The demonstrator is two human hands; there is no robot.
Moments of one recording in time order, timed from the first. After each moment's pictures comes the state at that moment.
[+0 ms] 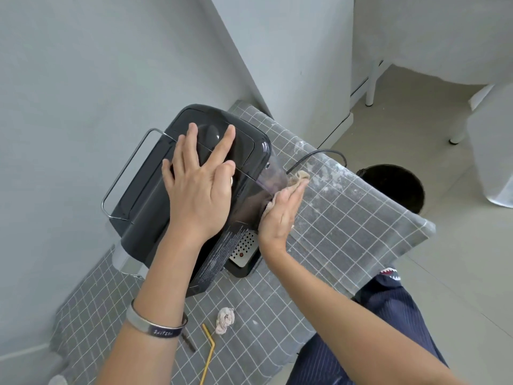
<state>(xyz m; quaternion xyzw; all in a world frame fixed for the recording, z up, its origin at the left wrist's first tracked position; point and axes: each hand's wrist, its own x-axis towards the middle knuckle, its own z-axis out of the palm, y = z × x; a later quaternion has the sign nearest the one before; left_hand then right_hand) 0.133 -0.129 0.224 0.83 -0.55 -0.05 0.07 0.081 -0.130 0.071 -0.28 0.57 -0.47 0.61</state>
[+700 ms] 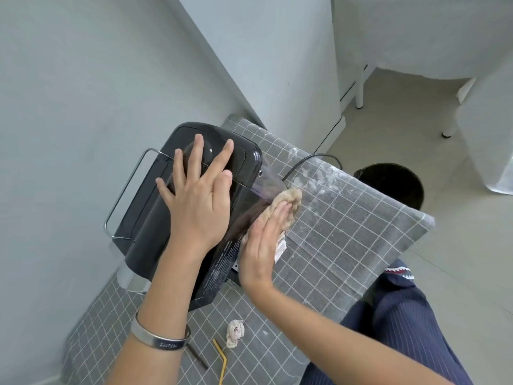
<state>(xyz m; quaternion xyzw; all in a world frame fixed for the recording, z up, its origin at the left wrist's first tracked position) 0.131 -0.128 0.225 0.81 -0.58 -0.04 0.05 0.088 -0.078 0.099 -0.38 0.53 -0.47 0.60</state>
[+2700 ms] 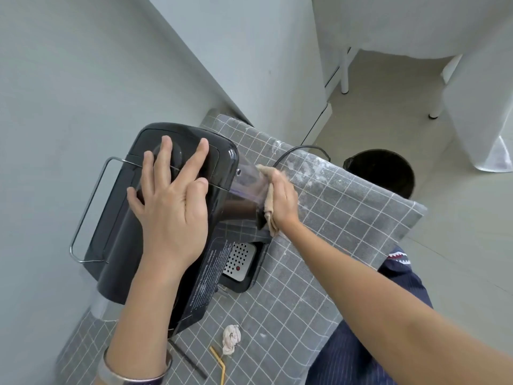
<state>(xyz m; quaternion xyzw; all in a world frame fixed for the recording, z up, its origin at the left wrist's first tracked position) 0.132 -0.138 0.225 0.82 -0.56 -0.05 0.08 0.062 -0.197 0.020 -0.38 0.52 -0.43 0.63</state>
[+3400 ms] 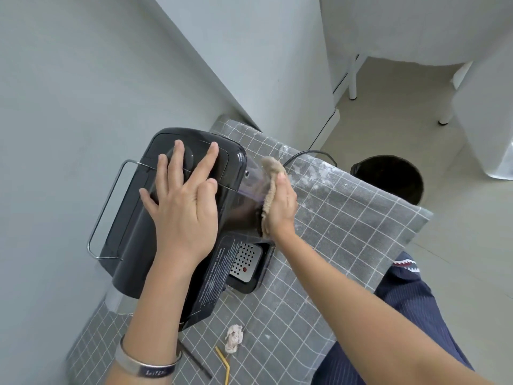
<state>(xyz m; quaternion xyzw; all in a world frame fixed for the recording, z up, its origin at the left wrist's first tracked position) 0.133 -0.141 0.224 0.83 -0.56 -0.04 0.08 0.079 -0.185 0.051 -0.27 0.51 -0.50 0.64</state>
